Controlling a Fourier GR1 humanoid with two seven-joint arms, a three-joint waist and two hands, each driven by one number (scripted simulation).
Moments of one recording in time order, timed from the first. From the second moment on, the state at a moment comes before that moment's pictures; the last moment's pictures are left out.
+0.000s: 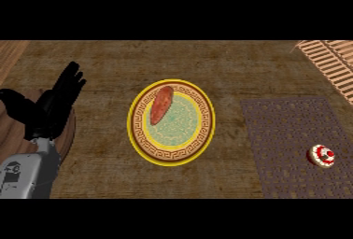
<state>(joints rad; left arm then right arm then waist) -0.27 0.21 0.12 -1.49 0.11 -0.03 0.23 -0.66 -0.88 -0.68 -0.79 0.43 0.03 -0.05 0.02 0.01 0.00</state>
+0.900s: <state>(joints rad) -0.26 0.19 0.12 -1.50 0.09 -0.02 0.22 -0.70 -1.25 -0.80 -0.35 0.27 0.36 -0.22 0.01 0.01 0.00</state>
